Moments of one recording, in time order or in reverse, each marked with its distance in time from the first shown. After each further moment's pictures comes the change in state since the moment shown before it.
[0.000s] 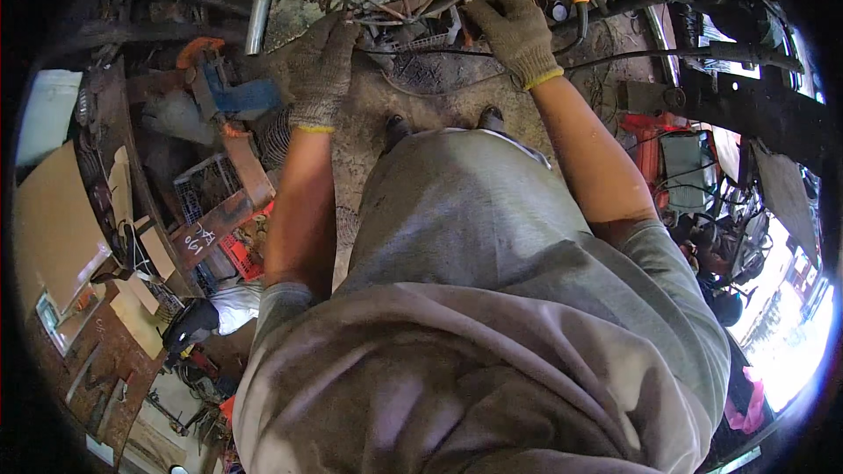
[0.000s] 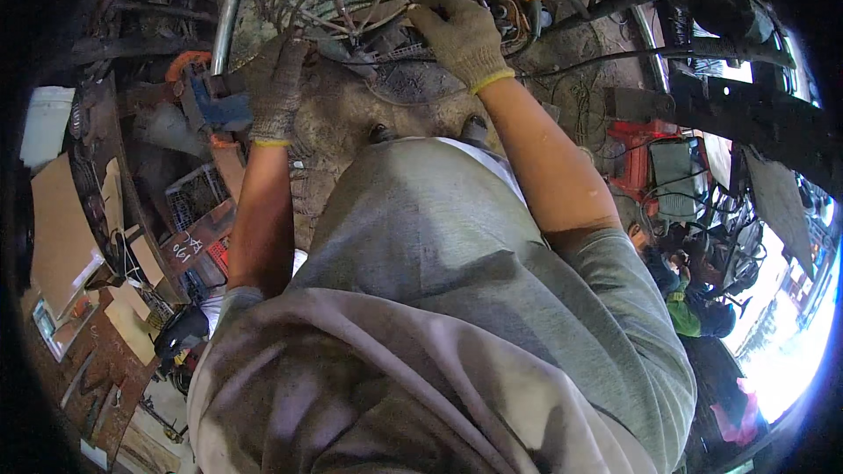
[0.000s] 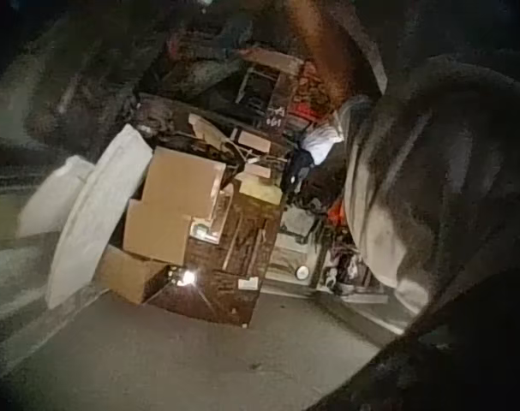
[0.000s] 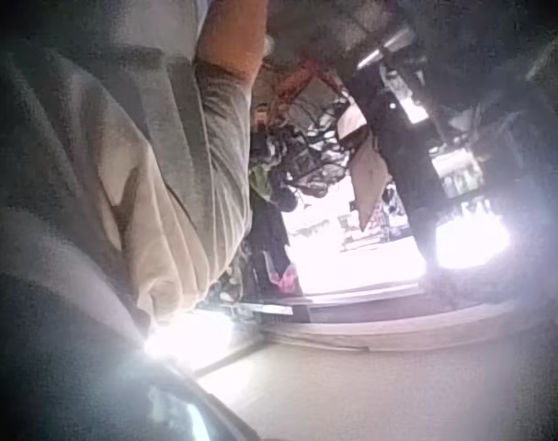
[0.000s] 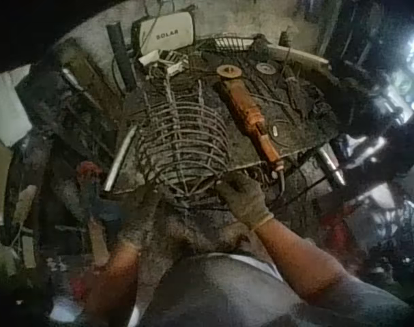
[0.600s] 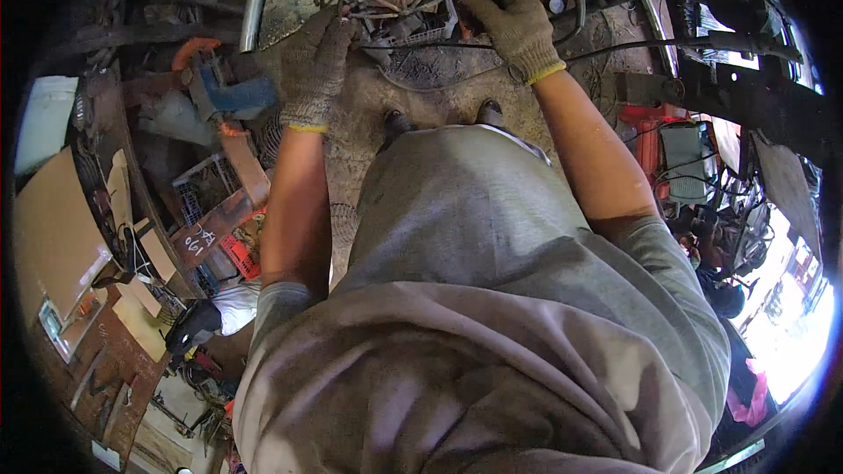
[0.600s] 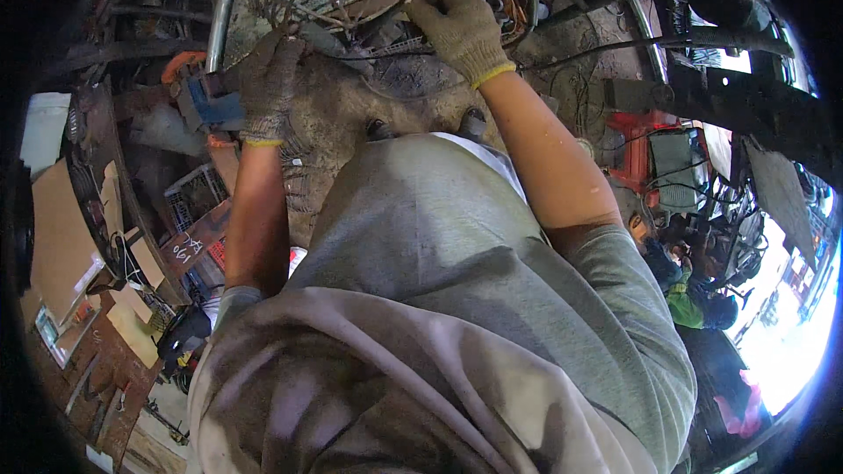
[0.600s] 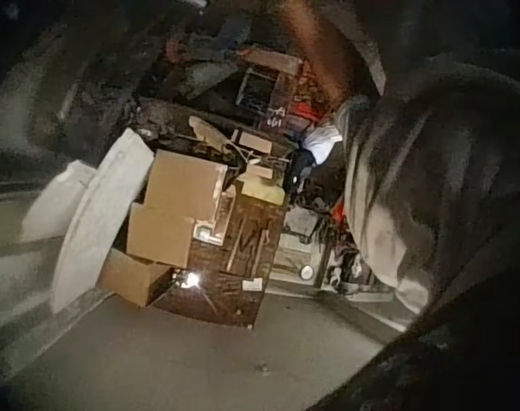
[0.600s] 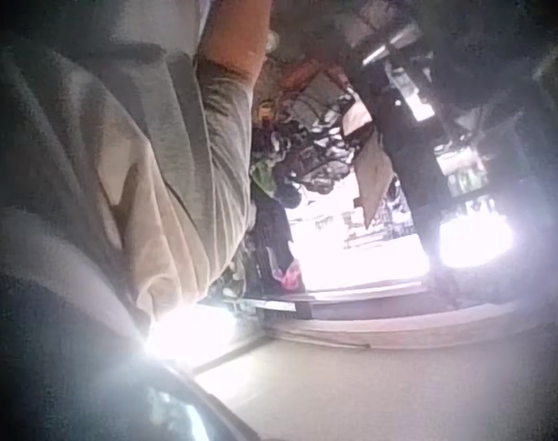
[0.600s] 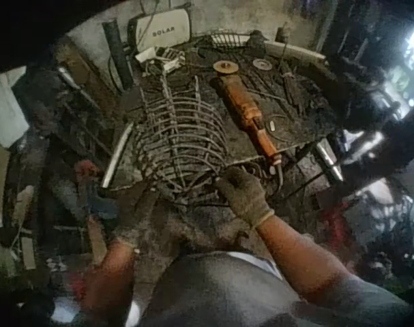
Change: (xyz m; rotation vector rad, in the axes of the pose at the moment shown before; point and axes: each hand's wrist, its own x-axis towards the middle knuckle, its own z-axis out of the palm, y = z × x) left_hand -0.003 0.007 -0.005 -0.325 -0.074 -0.237; right_hand -0.003 -0.001 -0.007 -0.085 -0.016 0.013
